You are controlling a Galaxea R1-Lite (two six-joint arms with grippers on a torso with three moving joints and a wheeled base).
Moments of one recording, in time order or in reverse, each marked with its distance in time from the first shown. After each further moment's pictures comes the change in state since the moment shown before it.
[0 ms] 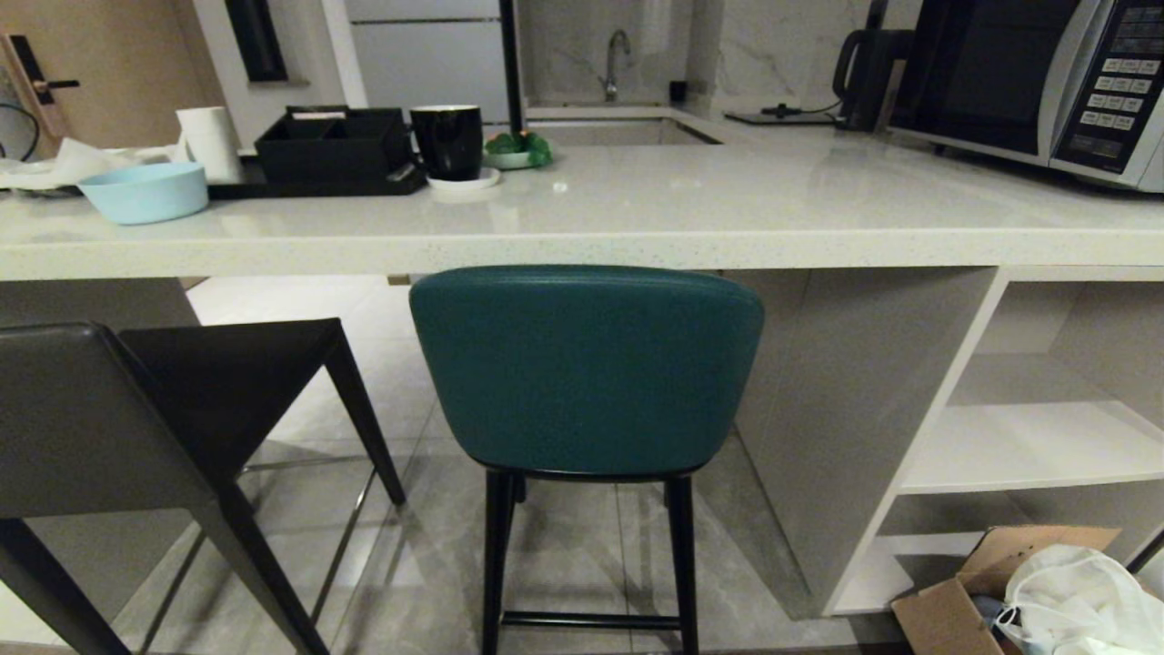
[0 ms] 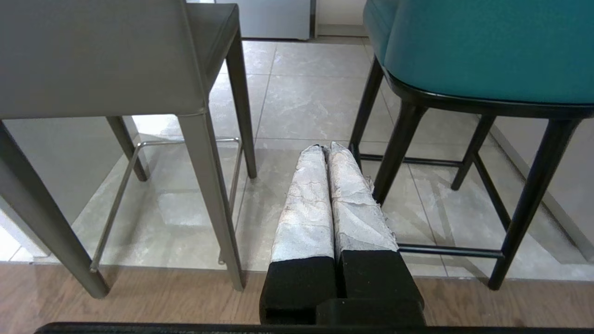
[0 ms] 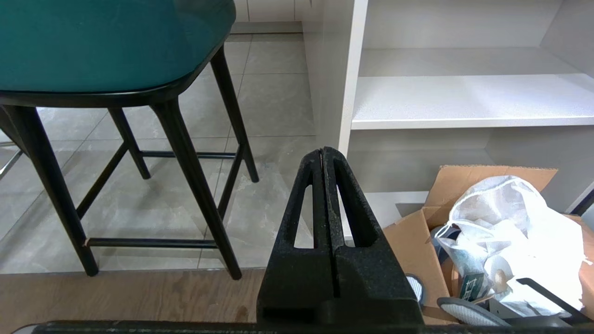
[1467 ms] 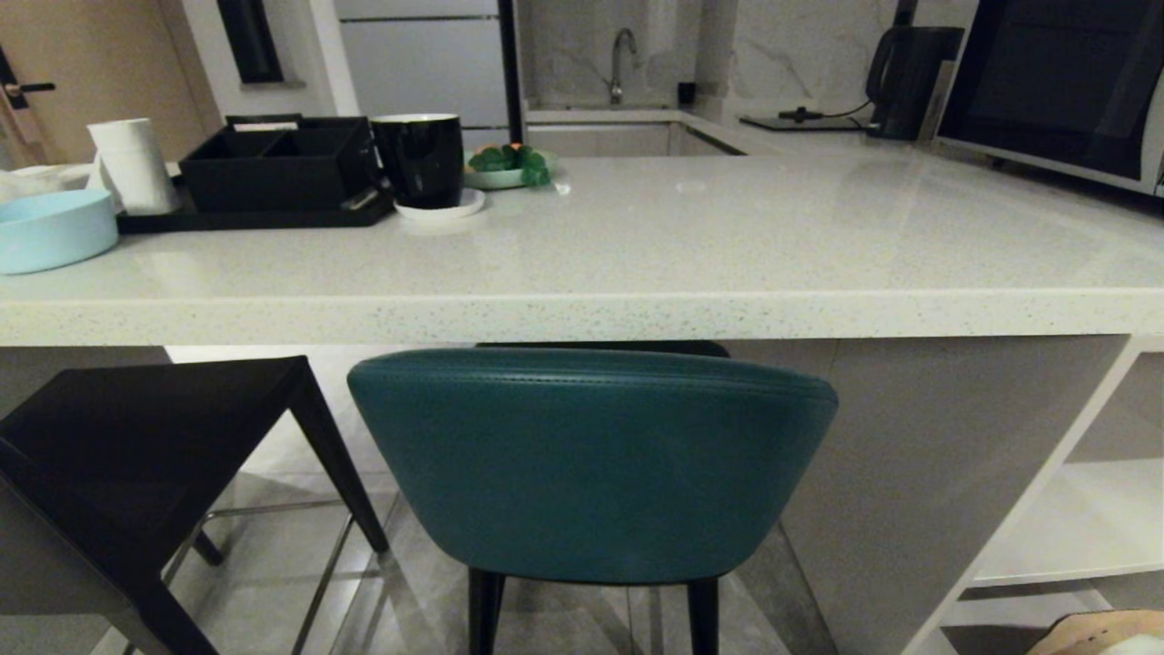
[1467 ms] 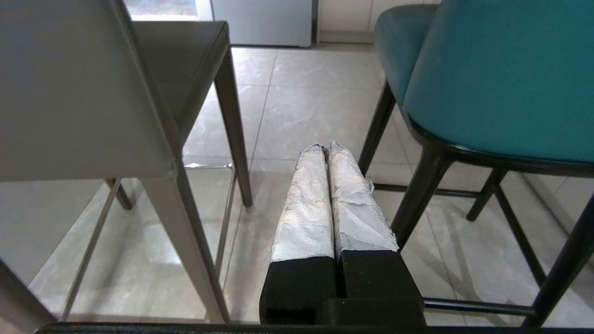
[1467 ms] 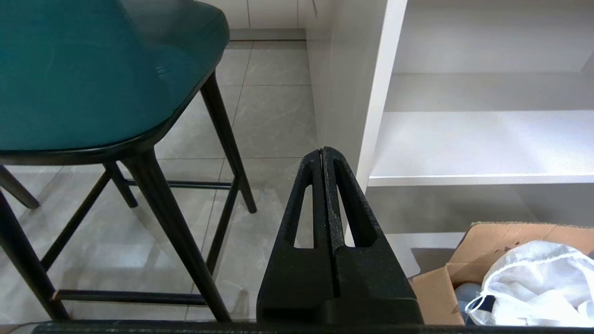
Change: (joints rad) left arm -0.001 0.000 0.000 0.004 -0.001 0.003; right arm 0.000 0.001 0.000 0.003 0.005 -0.011
